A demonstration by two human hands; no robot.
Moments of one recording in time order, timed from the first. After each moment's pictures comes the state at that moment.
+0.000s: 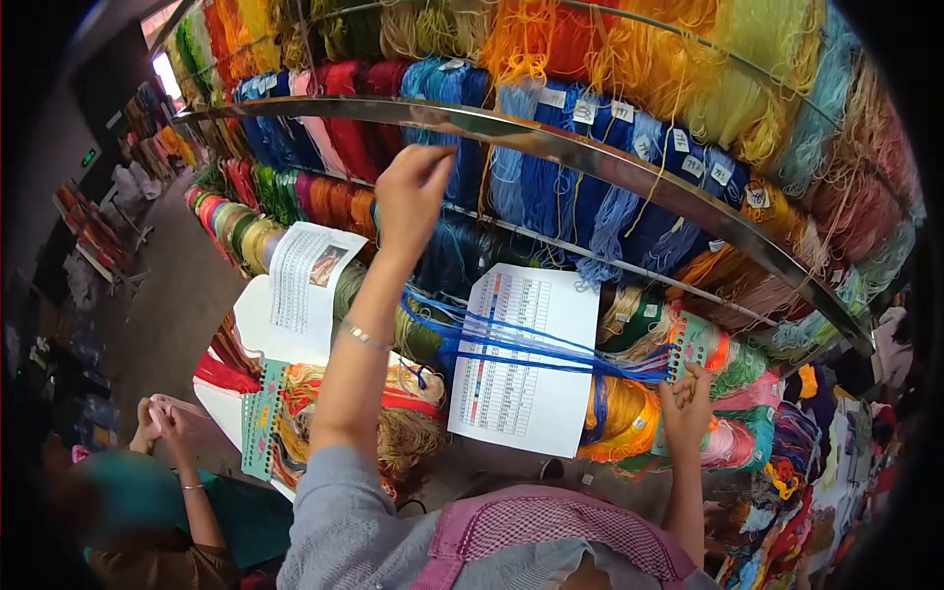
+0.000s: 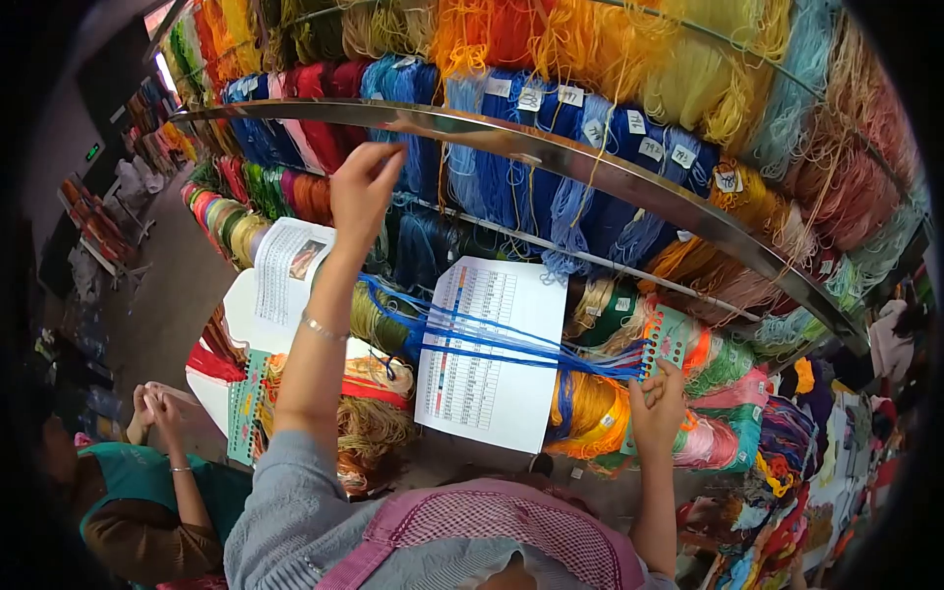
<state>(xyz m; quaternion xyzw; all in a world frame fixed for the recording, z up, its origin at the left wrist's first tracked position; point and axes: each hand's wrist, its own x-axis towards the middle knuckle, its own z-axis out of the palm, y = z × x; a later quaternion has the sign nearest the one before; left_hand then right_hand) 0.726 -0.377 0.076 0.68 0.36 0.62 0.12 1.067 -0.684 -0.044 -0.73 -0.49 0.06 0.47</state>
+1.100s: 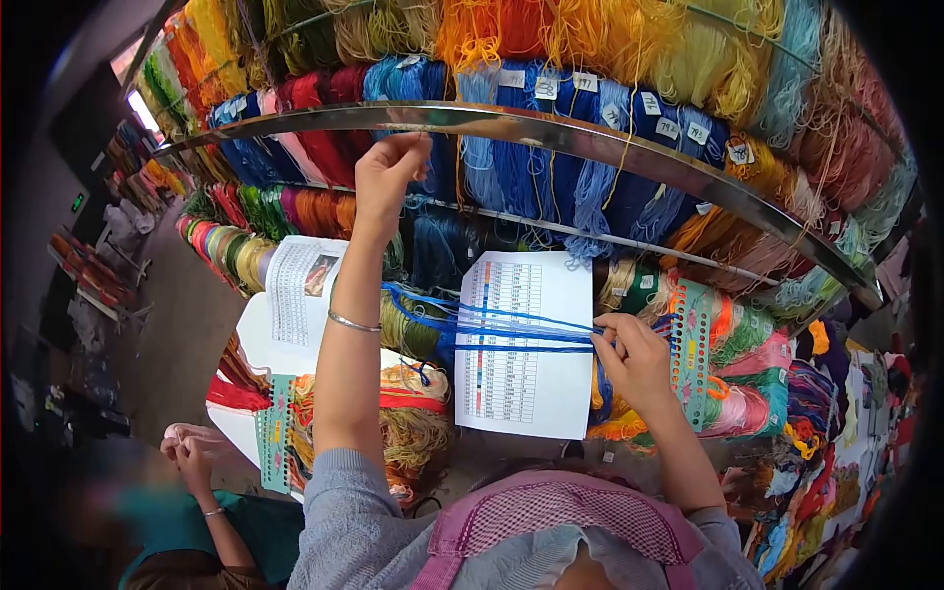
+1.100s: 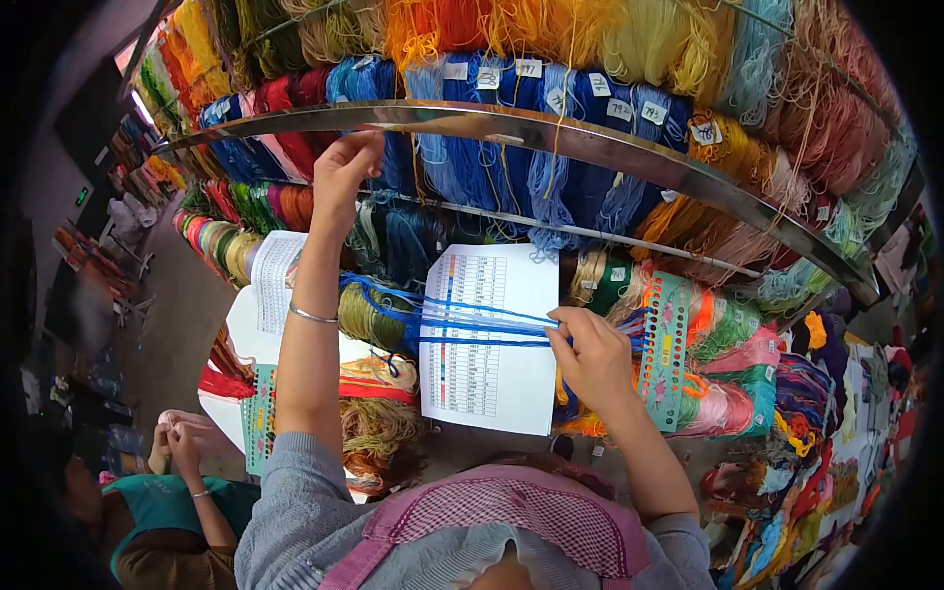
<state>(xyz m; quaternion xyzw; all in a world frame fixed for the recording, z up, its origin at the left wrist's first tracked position) 0.725 -0.356 0.082 0.60 0.26 0.60 0.47 0.979 -0.626 0.021 -0.60 -0.69 0.00 0.40</state>
